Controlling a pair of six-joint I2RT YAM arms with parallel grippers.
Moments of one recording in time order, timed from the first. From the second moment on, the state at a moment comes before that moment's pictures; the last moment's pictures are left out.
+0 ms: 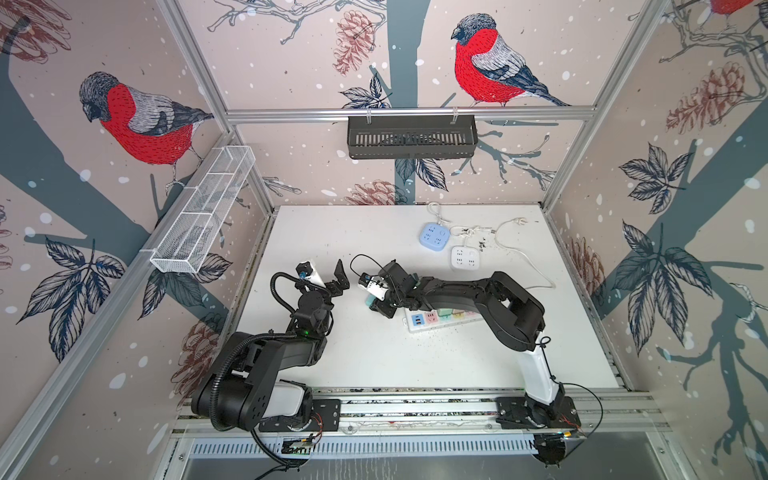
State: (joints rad) left arm -0.26 1.37 0.20 1.16 -0.27 -0.30; right arm 0.93 2.12 1.34 -0.09 -0.17 -0.21
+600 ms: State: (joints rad) left arm -0.26 1.31 0.21 1.11 -0.15 -0.29; right arm 0.83 1.66 0.87 0.26 -0.15 -0.16
